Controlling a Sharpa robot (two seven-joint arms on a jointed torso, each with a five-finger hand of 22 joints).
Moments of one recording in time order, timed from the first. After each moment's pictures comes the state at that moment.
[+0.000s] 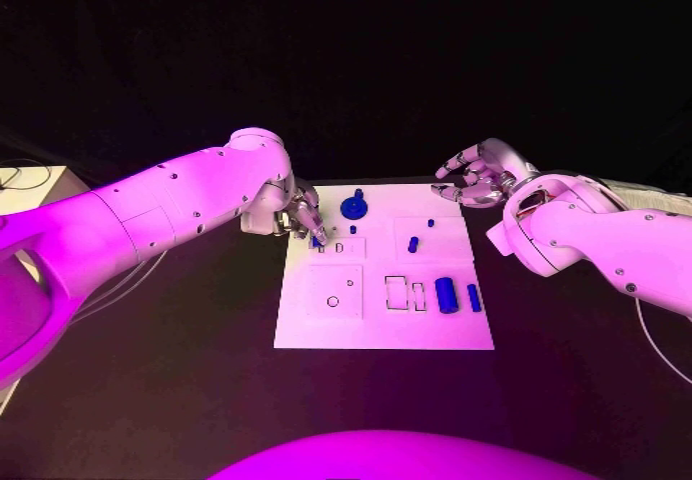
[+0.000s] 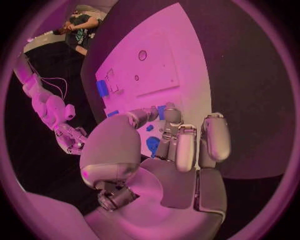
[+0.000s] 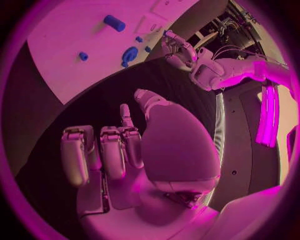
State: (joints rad) left arm 1.29 -0.50 0.07 1.04 -1.10 0.59 -0.55; left_hand 1.06 -0.13 0.72 0.13 0.36 0.94 0.09 0.39 1.00 1.20 0.02 1.06 0.79 1.47 -0.04 1.53 1.31 0.07 1.35 0.06 1.41 1.26; right arm 1.31 -0.78 -0.11 1.49 -1.03 -0.57 -0.21; right_hand 1.38 -0.22 0.32 0.26 0.34 0.93 0.16 0.19 0.40 1.46 0.08 1.52 1.31 1.47 0.01 1.57 1.31 0.01 1.46 0.11 1.52 1.31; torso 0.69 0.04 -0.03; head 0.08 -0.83
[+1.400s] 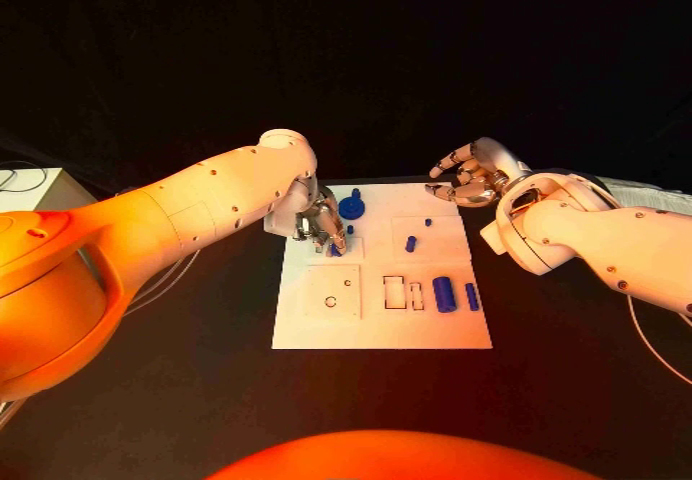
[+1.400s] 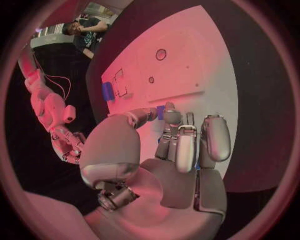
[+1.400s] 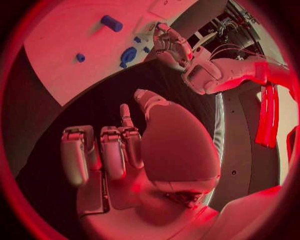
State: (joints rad) left arm 1.29 -0.35 0.07 0.89 -1.05 0.69 -0.57; left_hand 1.04 -0.11 0.72 0.13 0.37 0.96 0.08 0.40 1.02 1.22 0.01 1.08 0.81 1.47 -0.04 1.55 1.31 0.07 1.35 0.06 1.42 1.27; right arm 1.31 -0.77 -0.11 1.49 -1.03 -0.57 -0.21; right_hand 1.38 -0.22 0.32 0.26 0.35 0.93 0.16 0.19 0.41 1.46 0.08 1.52 1.31 1.47 0.01 1.57 1.31 0.01 1.46 0.11 1.52 1.31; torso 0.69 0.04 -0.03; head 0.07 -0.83
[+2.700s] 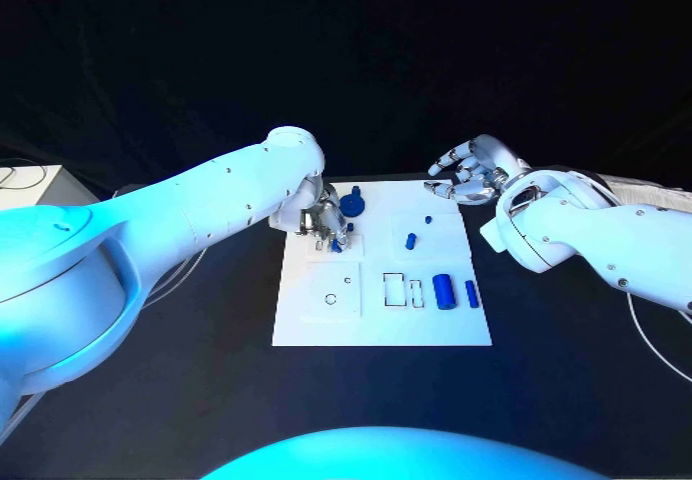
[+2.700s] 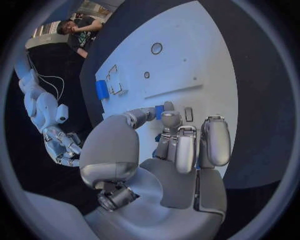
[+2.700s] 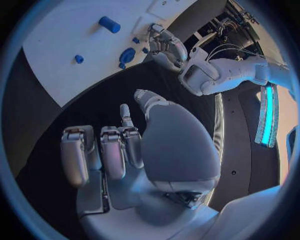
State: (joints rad) left arm 1.29 -0.30 0.06 0.81 -1.09 0.68 -0.57; left_hand 1.01 -0.11 0.72 0.13 0.38 0.98 0.07 0.41 1.03 1.26 0.01 1.11 0.86 1.47 -0.06 1.57 1.31 0.07 1.39 0.05 1.44 1.31; right arm 1.31 -0.77 -0.11 1.50 -1.04 -0.57 -0.21; right_hand 1.38 -0.22 0.33 0.26 0.35 0.93 0.16 0.19 0.41 1.46 0.08 1.52 1.31 1.47 0.01 1.57 1.31 0.01 1.46 0.11 1.52 1.31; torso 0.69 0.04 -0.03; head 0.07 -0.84
